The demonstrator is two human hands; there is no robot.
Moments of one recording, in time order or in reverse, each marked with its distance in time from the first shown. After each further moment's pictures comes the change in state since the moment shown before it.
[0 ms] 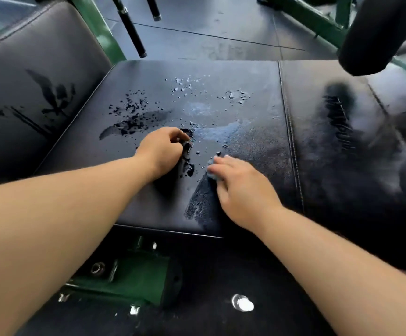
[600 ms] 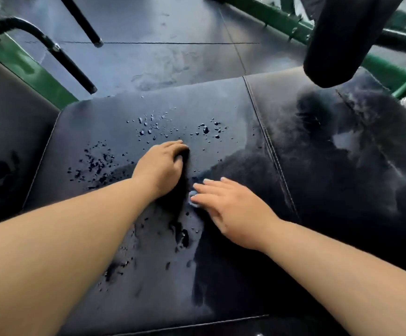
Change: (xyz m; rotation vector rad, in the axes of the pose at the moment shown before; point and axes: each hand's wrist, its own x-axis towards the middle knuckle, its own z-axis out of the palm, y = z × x) left_hand 0.119 0.018 0.010 0.242 -0.155 0.332; right_hand 0.071 0.033 -0.007 -0.101 -0.061 -0.060
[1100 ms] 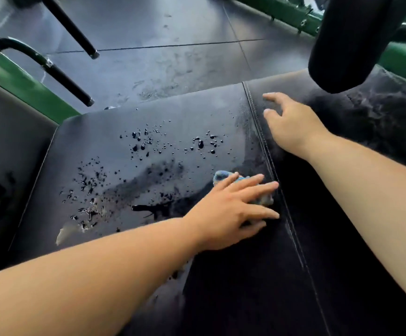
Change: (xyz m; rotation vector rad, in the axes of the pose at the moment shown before) left_hand -0.012 0.086 0.051 0.072 -0.157 0.878; right_hand 0.067 0.129 -0.102 0.290 0.210 0.667
